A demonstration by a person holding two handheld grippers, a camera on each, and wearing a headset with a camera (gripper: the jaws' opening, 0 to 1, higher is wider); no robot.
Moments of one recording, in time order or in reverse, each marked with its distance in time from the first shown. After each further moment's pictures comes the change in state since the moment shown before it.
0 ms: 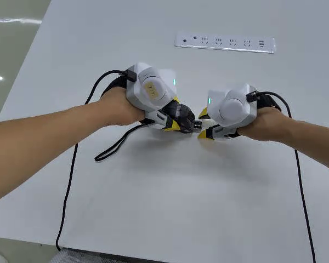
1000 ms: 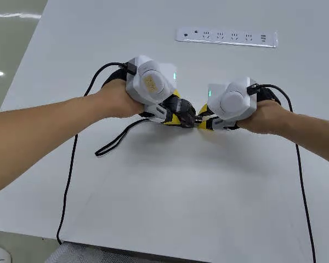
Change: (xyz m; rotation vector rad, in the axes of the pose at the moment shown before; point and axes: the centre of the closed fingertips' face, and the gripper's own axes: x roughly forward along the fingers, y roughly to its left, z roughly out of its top) left arm 0.001 -0.001 0.000 0.042 -0.006 -0.020; right arm 0.001 -0.001 0.002 0.006 -0.010 0.006
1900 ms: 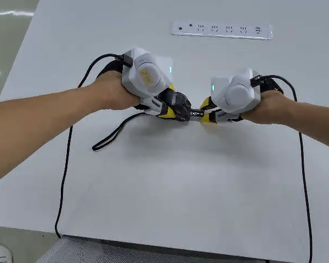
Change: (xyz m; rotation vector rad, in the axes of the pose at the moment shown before) left arm 0.001 -0.001 -0.001 0.022 0.032 -0.009; right arm -0.011 0.002 -0.019 -0.051 0.002 0.010
